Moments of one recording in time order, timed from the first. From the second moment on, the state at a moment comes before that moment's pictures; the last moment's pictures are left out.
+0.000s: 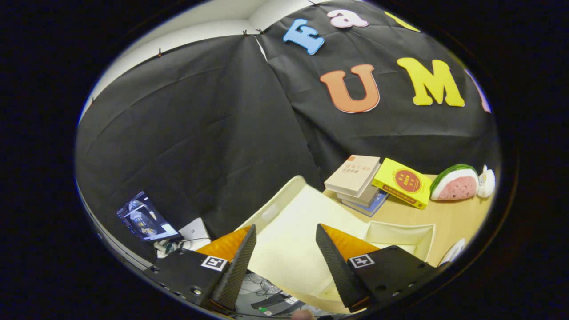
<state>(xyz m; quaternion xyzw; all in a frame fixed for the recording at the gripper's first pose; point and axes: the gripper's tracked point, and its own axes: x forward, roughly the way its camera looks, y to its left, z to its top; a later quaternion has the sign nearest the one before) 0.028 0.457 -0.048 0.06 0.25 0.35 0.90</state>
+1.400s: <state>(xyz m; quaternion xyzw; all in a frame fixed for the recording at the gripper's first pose) 0.013 -0.015 -0.215 0.00 0.30 0.00 0.96</state>
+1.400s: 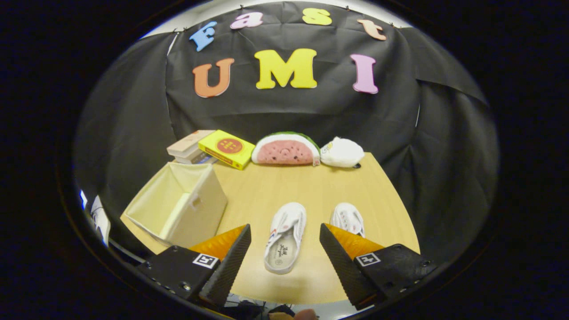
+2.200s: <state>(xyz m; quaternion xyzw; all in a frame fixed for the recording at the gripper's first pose) 0.101 -0.043 -0.365 0.03 0.43 0.02 0.90</state>
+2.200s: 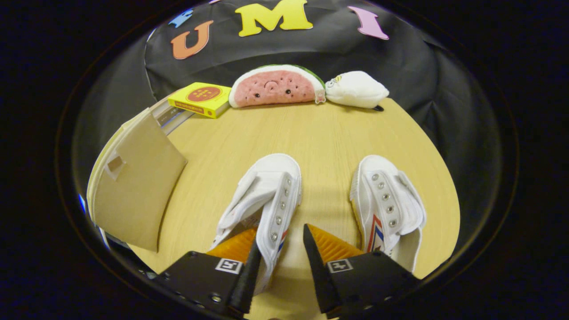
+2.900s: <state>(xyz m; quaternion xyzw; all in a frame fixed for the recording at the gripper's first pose) 0.073 -0.025 -0.345 0.19 0.52 -0.02 0.84</state>
